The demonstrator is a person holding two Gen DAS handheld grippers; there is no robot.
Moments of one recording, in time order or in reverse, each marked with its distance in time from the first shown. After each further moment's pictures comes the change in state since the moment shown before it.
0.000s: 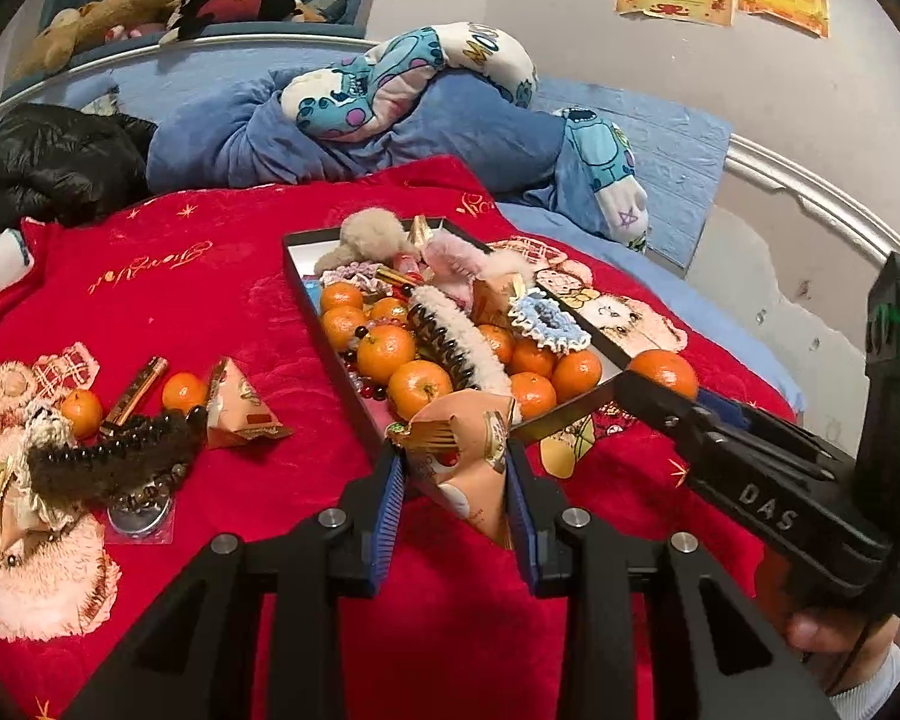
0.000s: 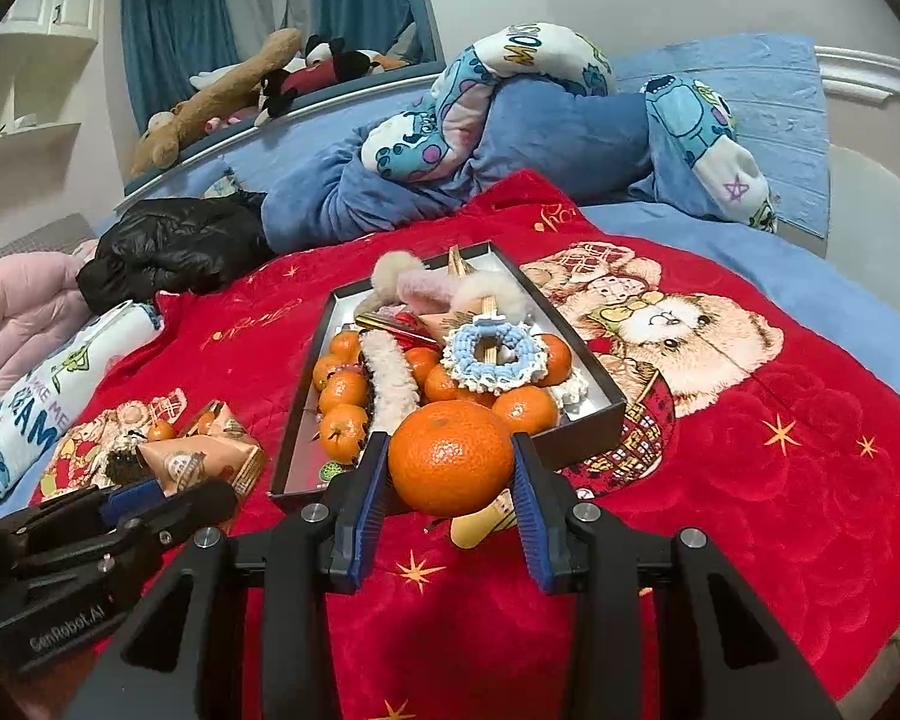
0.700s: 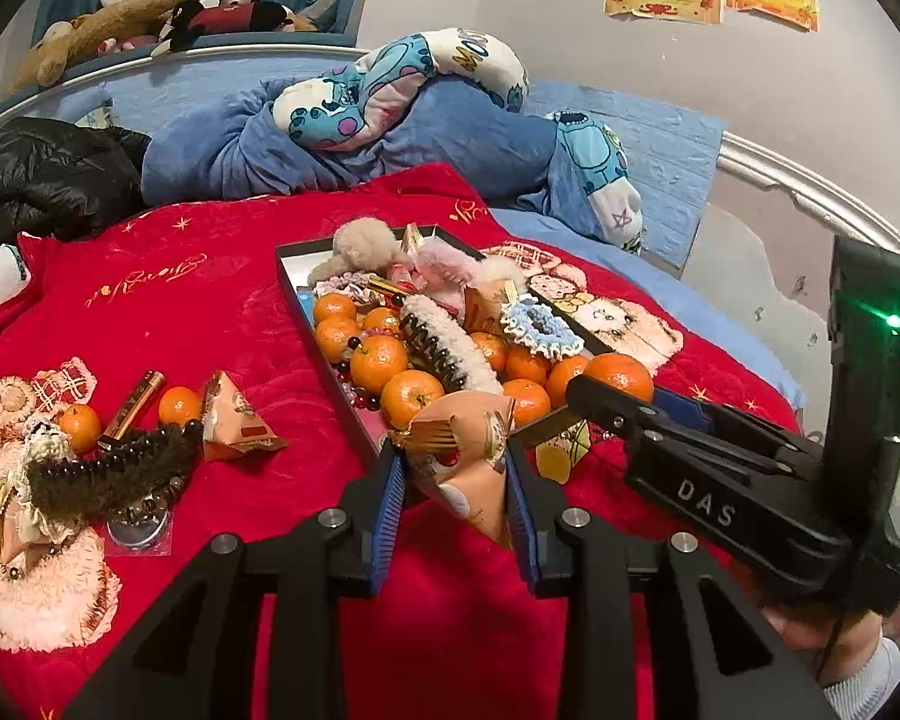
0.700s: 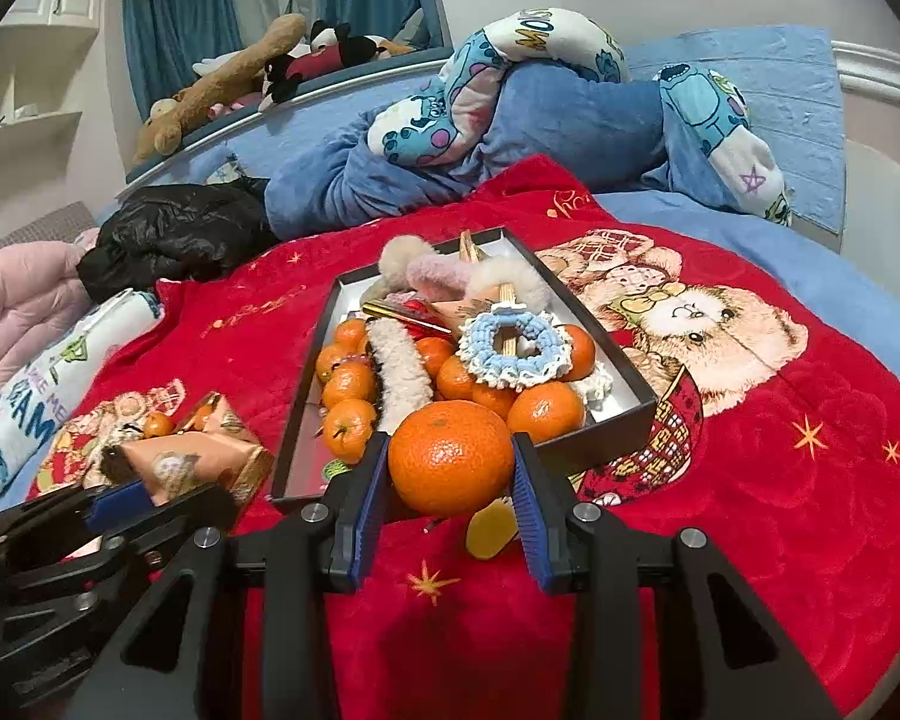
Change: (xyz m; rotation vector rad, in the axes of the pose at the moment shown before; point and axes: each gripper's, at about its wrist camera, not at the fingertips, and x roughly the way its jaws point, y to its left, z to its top) left arm 0.001 -0.001 0.002 0.024 -0.014 0.003; right arm 0.019 0.002 0.002 0.003 0.023 0.003
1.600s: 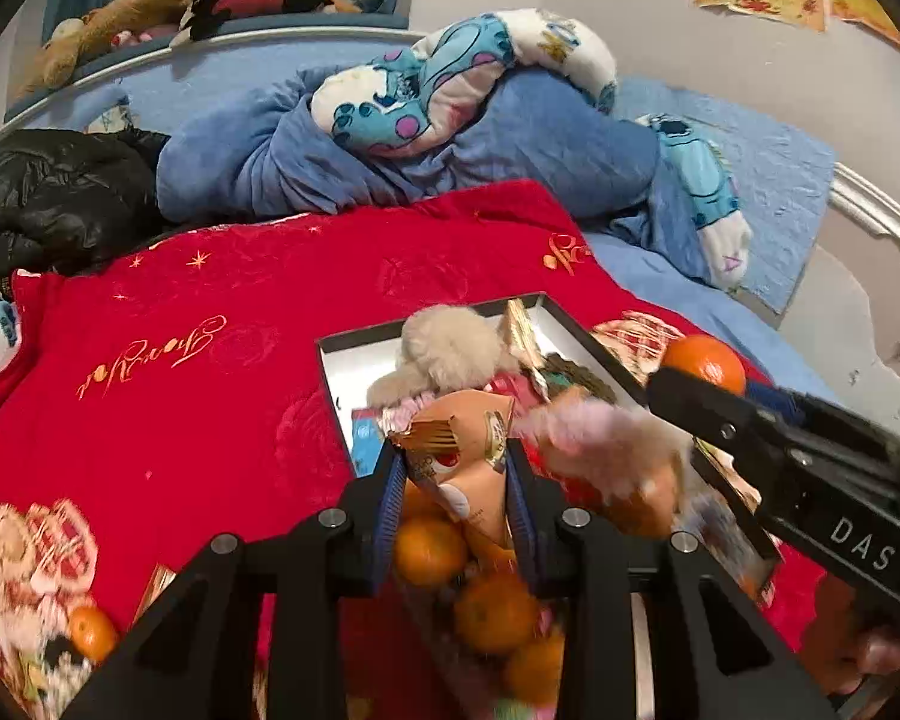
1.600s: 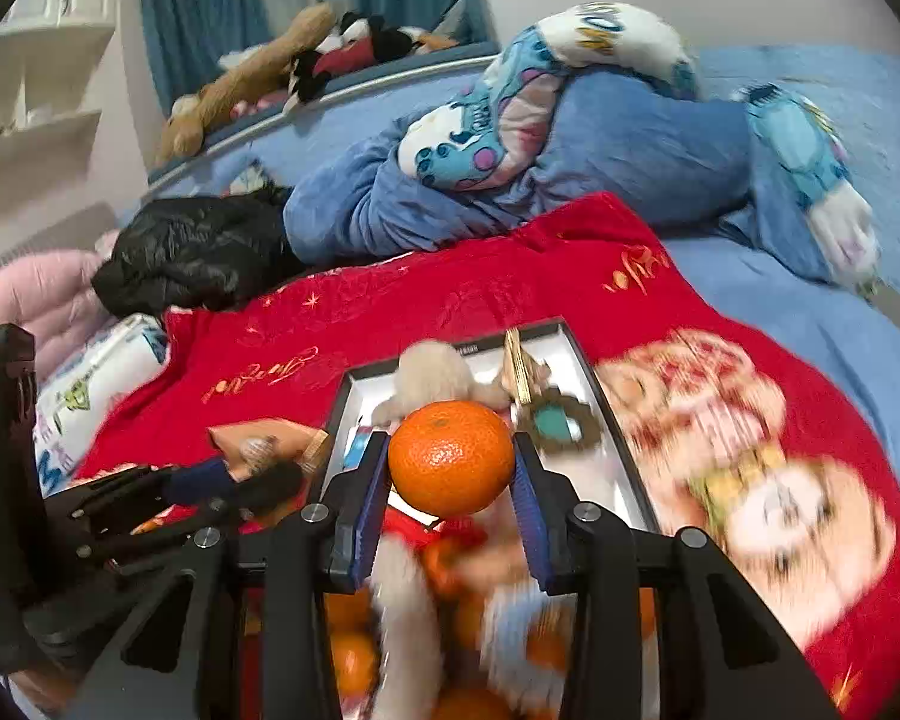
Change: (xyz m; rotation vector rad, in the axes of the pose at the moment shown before) left arm 0.130 0.069 0.134 -0.050 0.049 0.139; right arm 0.117 0.008 0.136 -0.084 0.070 0.126
